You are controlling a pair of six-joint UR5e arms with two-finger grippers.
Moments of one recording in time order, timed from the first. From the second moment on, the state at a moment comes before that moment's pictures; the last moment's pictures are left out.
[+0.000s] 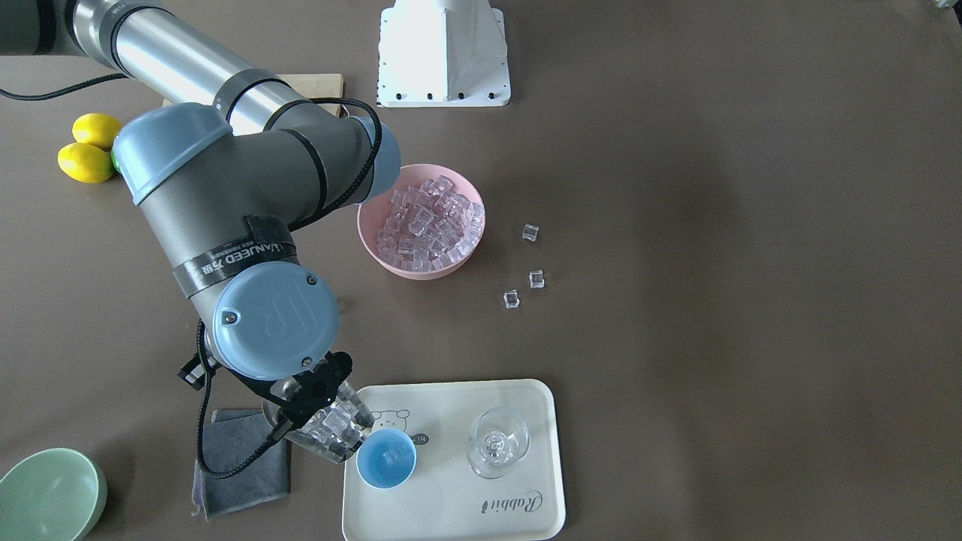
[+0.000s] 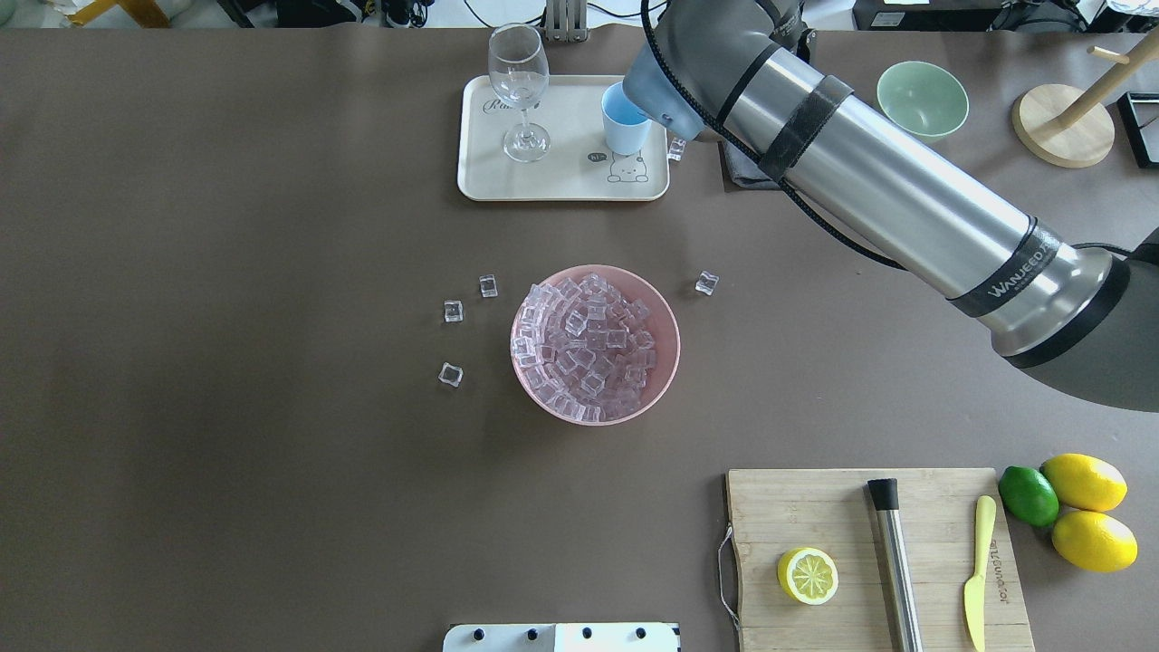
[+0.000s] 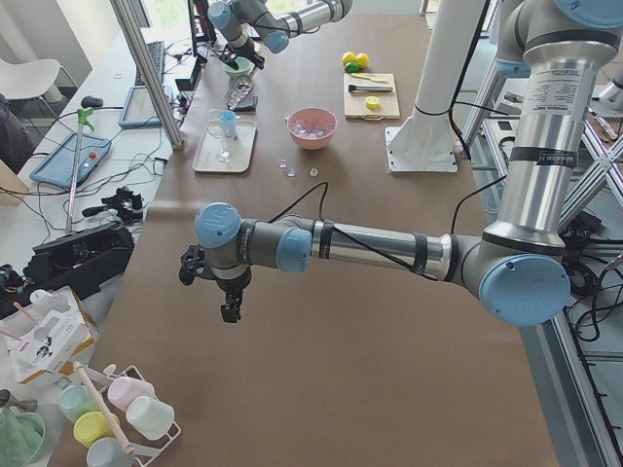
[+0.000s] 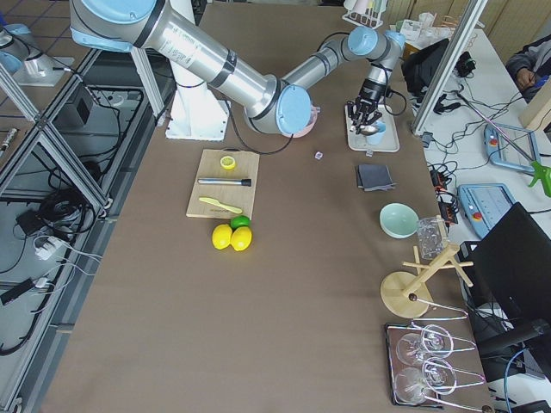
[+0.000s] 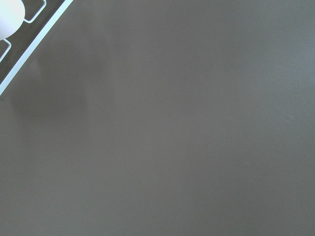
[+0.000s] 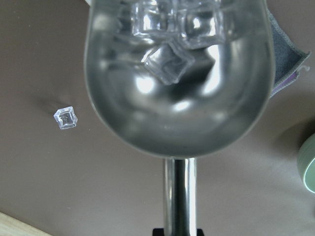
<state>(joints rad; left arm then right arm) -1.52 -1.70 -1.55 -1.61 -2.37 -0.06 0.93 -0.41 1.03 -2.25 1.94 -0.34</state>
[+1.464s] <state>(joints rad) -1.51 -1.72 -1.55 -1.61 -2.37 -0.06 0.93 -0.32 0.94 -2.27 1.86 -0.40</state>
